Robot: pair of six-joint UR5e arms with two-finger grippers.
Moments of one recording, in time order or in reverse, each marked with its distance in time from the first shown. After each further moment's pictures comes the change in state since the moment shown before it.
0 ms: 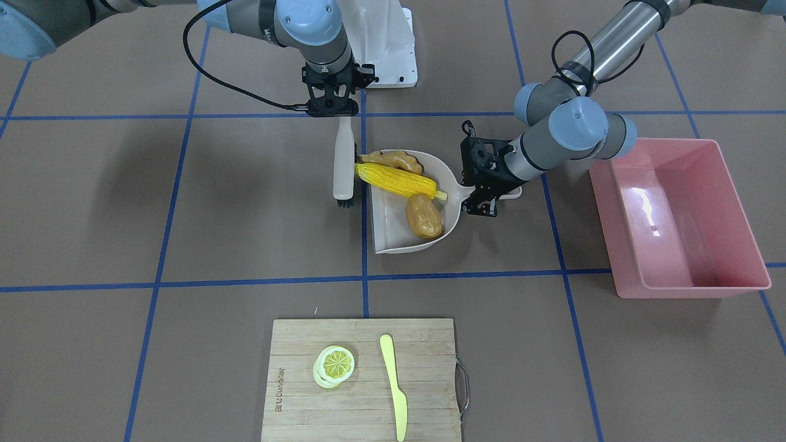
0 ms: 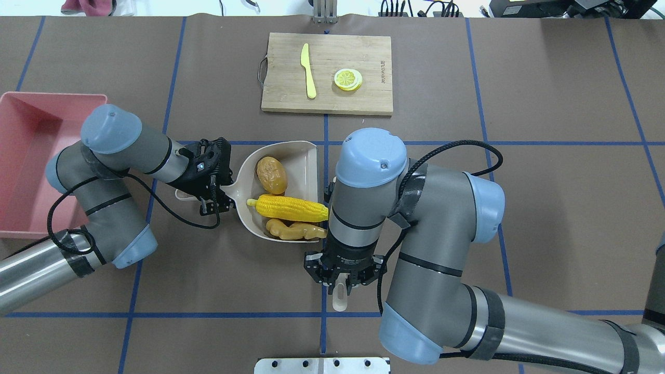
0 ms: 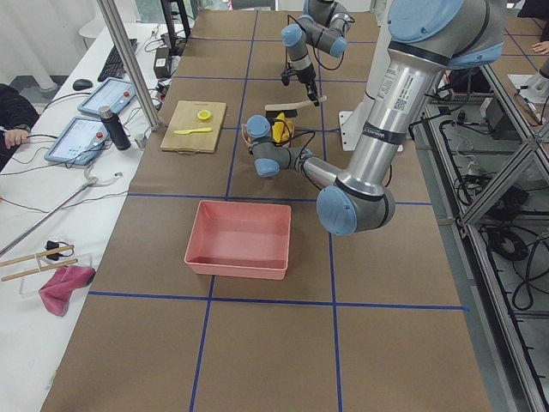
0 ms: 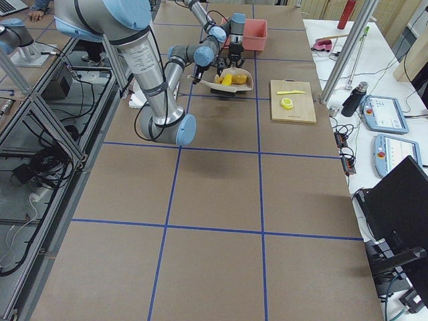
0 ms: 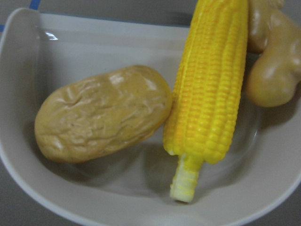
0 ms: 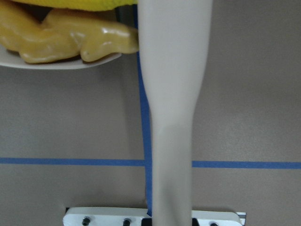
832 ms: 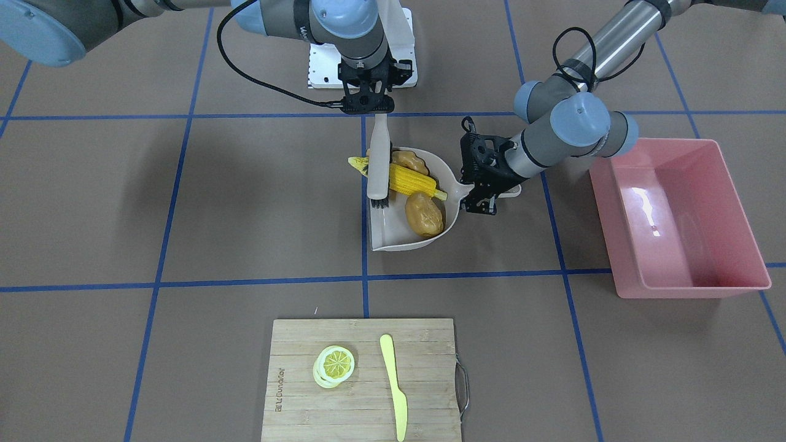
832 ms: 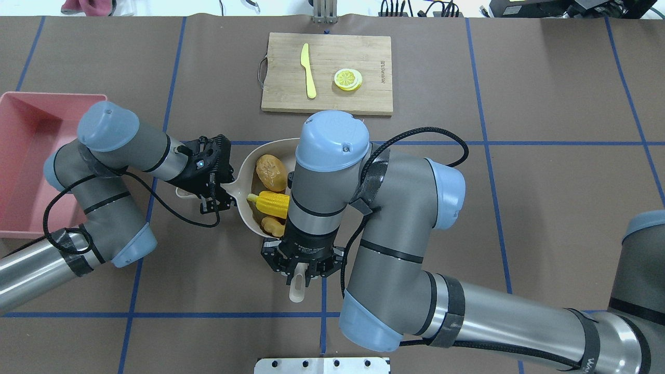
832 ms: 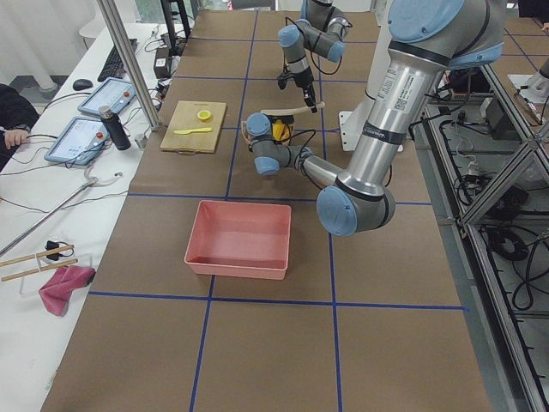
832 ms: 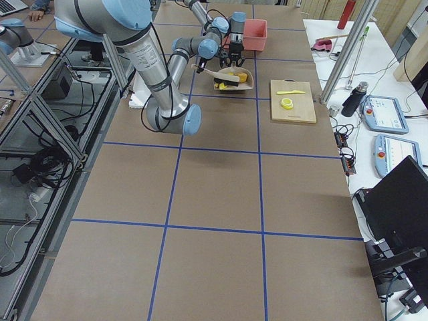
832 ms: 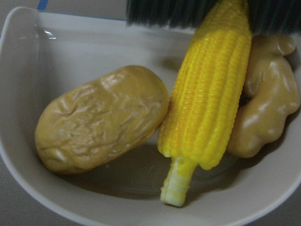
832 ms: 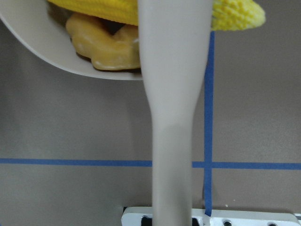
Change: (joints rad) left arm -0.006 0.001 -0.027 -0.001 -0.002 -0.001; right arm 0.015 0.108 -0.084 0.089 0.041 0.093
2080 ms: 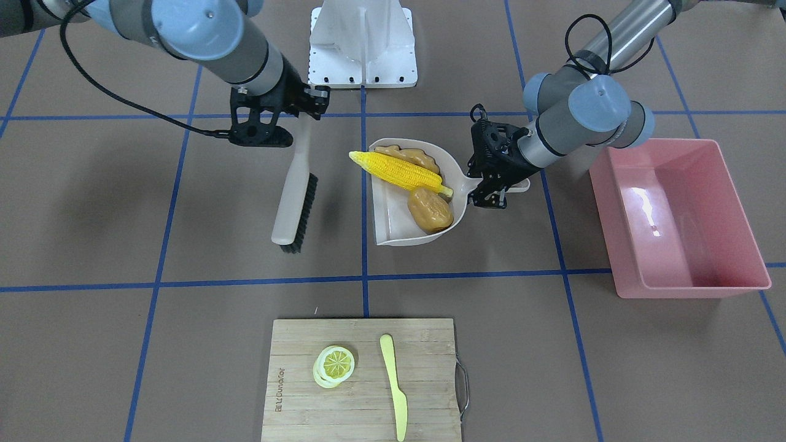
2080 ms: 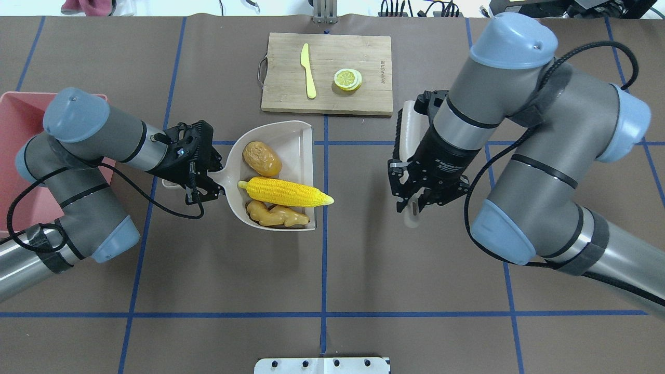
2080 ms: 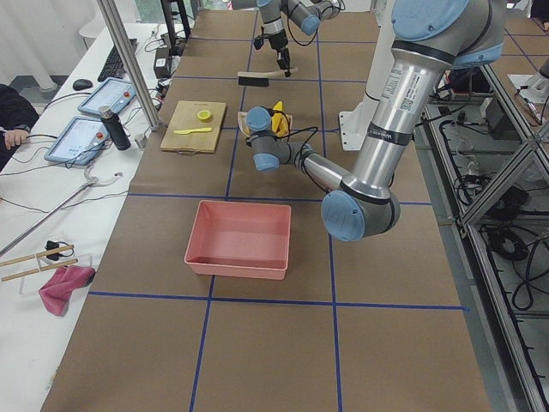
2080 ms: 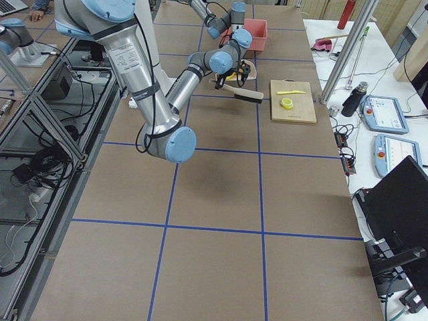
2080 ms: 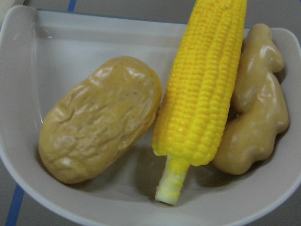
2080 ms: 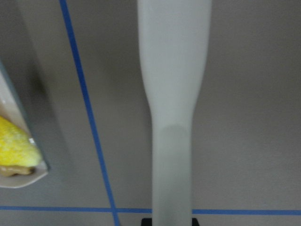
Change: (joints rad) left arm -0.051 0.058 -0.103 0.002 -0.004 -0.002; right arm 0.305 -0.335 0.229 -0.073 0.114 -0.258
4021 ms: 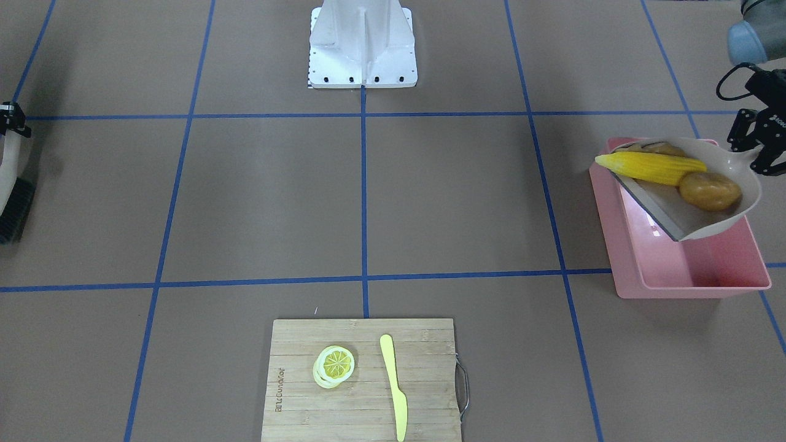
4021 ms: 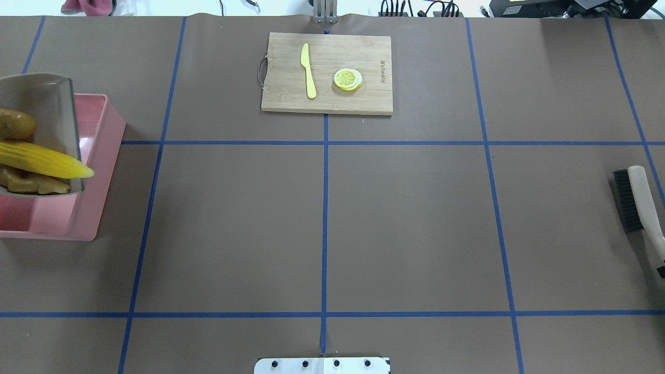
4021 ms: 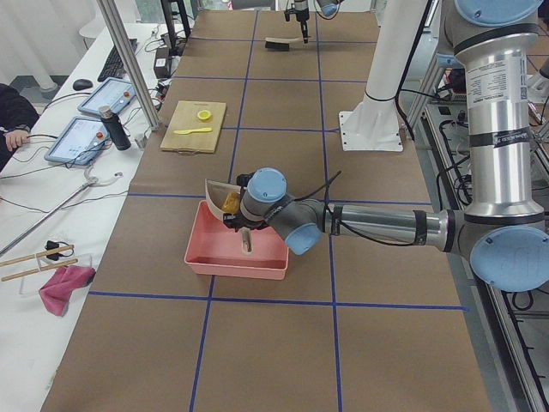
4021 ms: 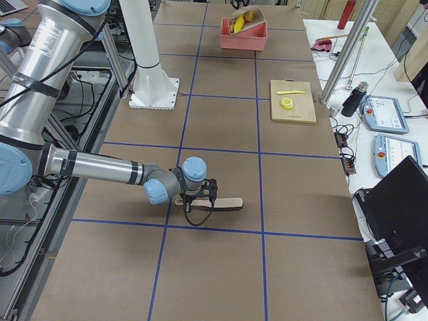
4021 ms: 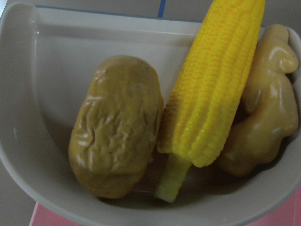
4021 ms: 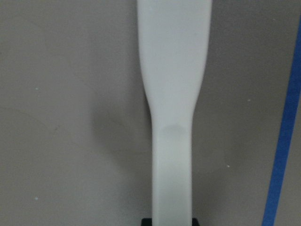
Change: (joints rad) left arm -0.594 0.530 -0.153 0.094 -0.086 0.583; right arm 0.300 -0.912 -0.214 0.805 -0.052 -0.587
